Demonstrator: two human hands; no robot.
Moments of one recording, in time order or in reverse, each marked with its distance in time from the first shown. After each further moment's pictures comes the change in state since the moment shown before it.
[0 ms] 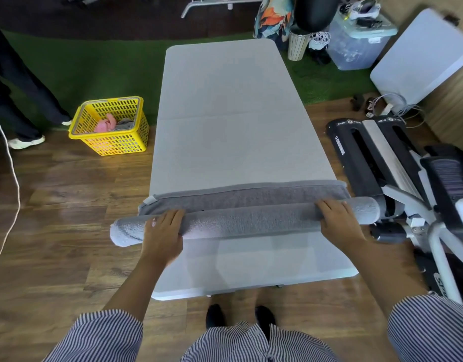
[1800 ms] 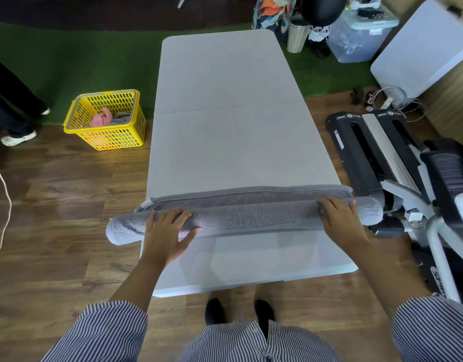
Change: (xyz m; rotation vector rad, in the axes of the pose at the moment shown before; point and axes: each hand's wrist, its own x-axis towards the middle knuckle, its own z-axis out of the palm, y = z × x) left_hand -0.004 0.002 0.012 -0.083 -0.010 0.032; right_hand -0.004 0.008 0.015 0.098 0.069 0.046
